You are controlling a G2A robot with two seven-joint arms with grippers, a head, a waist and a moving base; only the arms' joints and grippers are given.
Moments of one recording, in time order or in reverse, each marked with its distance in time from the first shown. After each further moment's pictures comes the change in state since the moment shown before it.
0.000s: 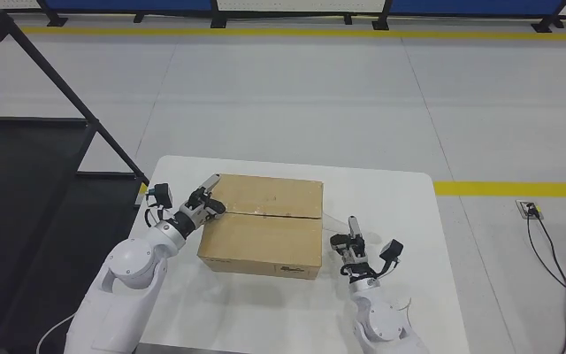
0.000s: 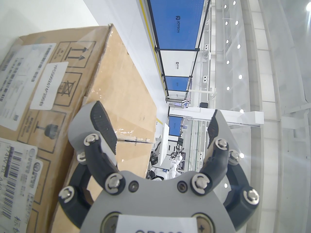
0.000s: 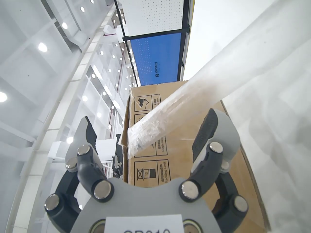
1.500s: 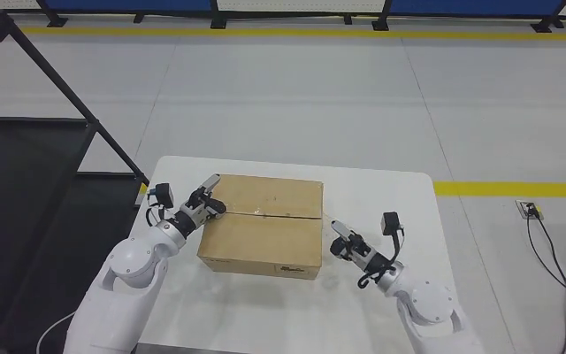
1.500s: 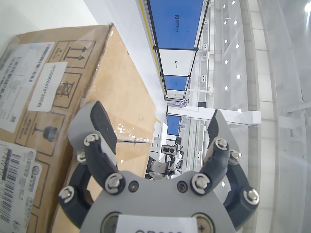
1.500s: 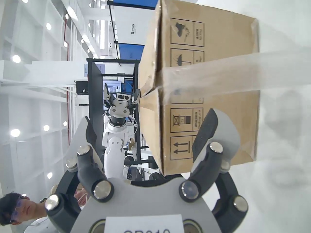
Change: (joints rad) left arm -0.016 0.012 0.025 0.022 -0.034 -0.018 0.001; right arm -0.087 0.122 0.224 -0.377 -0.251 0.417 0.658
